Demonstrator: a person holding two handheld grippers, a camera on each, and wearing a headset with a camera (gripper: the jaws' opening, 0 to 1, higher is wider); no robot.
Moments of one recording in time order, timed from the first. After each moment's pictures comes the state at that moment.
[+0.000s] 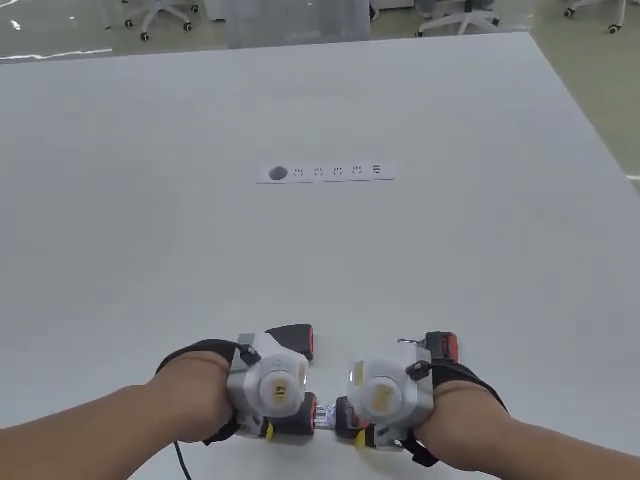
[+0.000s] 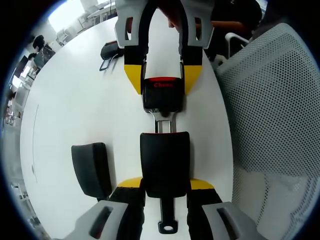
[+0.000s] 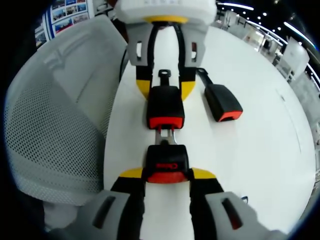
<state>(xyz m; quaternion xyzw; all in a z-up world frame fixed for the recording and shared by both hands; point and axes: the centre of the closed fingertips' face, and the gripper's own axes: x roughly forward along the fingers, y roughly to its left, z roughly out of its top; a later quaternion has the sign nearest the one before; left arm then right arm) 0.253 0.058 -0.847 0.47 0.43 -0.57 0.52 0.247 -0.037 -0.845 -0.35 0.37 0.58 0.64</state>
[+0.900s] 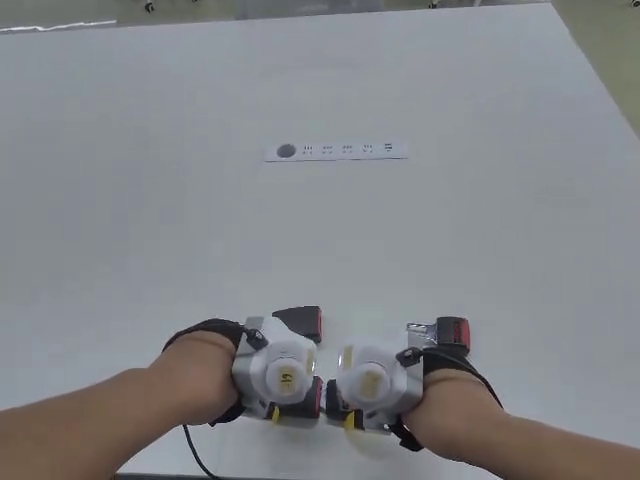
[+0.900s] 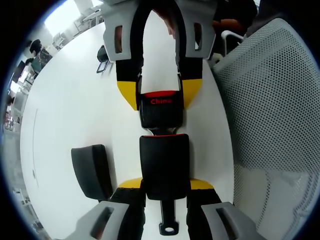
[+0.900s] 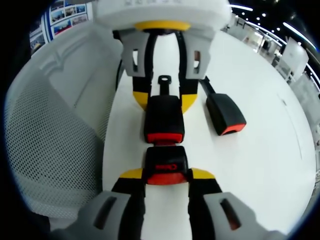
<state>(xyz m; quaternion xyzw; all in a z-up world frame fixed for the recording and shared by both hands) 0.255 0.058 -0.848 0.48 0.42 -0.58 0.51 0.250 -0.018 -0.849 -0.34 0.37 0.58 0.65</state>
